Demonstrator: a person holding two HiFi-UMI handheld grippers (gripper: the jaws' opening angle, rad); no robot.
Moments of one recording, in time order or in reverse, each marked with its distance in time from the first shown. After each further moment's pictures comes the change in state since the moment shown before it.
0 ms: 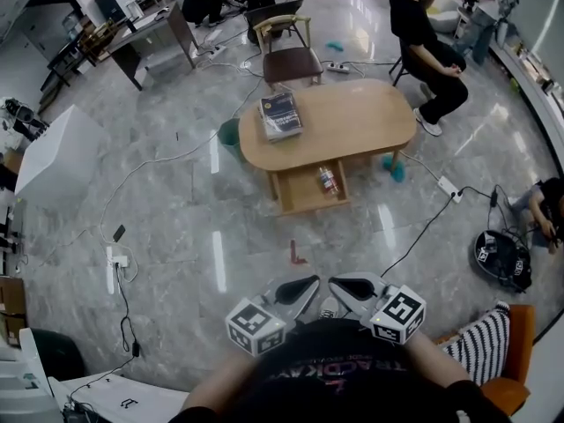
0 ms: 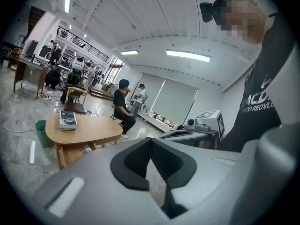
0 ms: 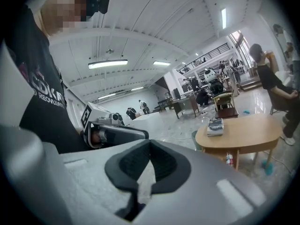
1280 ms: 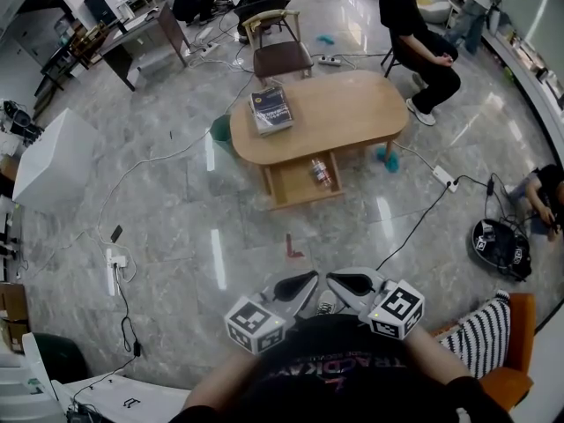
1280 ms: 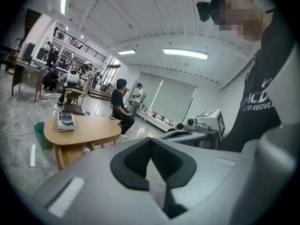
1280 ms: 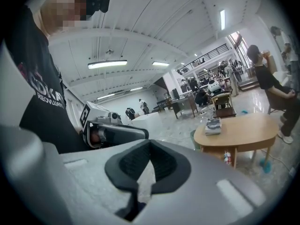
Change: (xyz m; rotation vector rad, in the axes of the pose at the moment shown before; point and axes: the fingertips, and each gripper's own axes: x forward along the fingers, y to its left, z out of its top) left arm 0.012 -0.017 -0.010 0.034 0.009 0.000; right arm -0.020 -0.001 -0.012 0.007 -0.002 -0.013
